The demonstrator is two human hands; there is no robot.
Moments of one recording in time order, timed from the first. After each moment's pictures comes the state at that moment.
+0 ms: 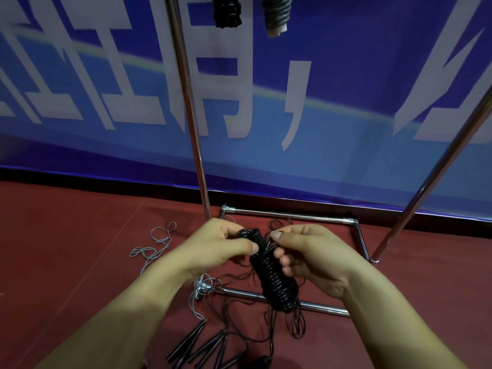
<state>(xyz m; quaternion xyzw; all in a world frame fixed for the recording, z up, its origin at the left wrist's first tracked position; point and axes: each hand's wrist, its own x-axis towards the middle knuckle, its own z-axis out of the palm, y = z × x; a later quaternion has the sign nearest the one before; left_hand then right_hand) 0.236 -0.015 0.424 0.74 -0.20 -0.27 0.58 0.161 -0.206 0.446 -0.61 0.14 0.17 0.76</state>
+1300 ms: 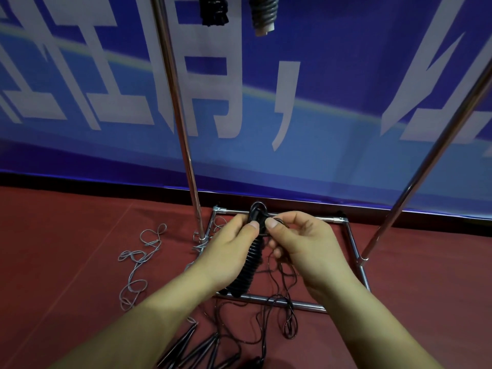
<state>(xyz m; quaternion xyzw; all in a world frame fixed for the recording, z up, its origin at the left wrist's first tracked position) 0.211 -0.054 0.422 0.74 -0.15 -0.19 0.62 0.153 -0.195 0.447 -0.64 0.13 -0.06 0.75</state>
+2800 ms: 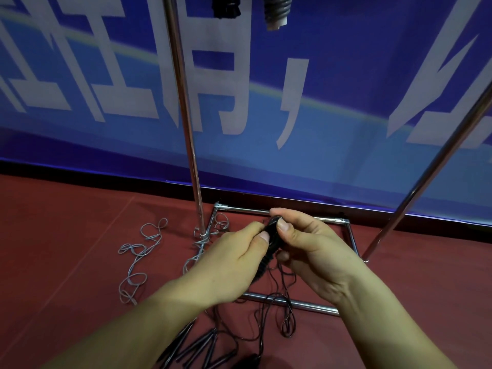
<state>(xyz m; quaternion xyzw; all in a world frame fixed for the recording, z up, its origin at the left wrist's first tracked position) 0.196 -0.043 0.428 0.85 -0.27 -0.12 0.44 0.154 -0.205 0.447 -0.51 0.11 0.07 0.85</state>
